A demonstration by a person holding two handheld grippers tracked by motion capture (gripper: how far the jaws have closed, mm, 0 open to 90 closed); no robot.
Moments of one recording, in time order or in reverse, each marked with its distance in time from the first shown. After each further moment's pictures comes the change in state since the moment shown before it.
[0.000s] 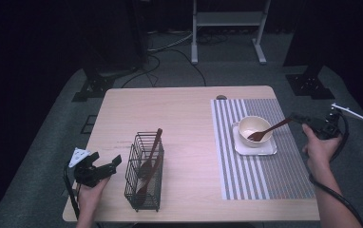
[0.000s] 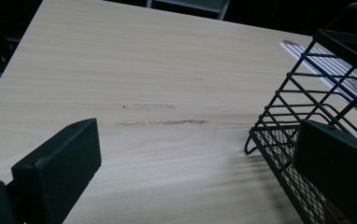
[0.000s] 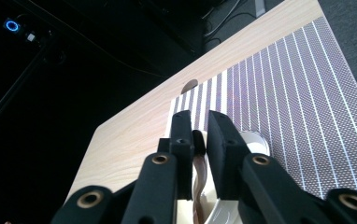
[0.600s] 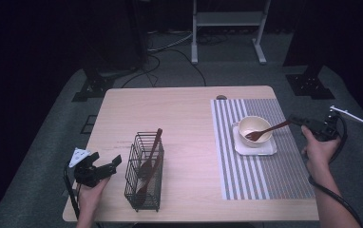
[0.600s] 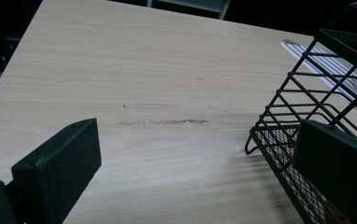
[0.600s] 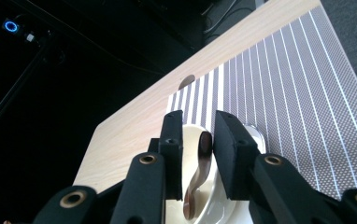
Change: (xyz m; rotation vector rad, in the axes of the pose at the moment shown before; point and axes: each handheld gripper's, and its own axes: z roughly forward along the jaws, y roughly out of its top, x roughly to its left) left arm 0.001 0.000 0.000 0.003 0.003 0.003; right arm -0.009 -0.005 0.004 0.013 0.003 0.023
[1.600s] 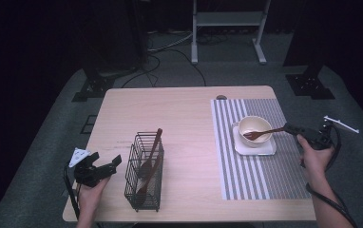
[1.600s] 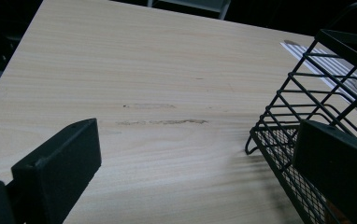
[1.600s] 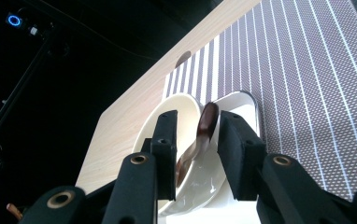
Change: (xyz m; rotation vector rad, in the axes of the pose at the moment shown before) left arm 0.000 0.000 0.000 0.001 0.001 -0.004; right arm -0.023 -0.024 0.007 0.049 0.035 0.053
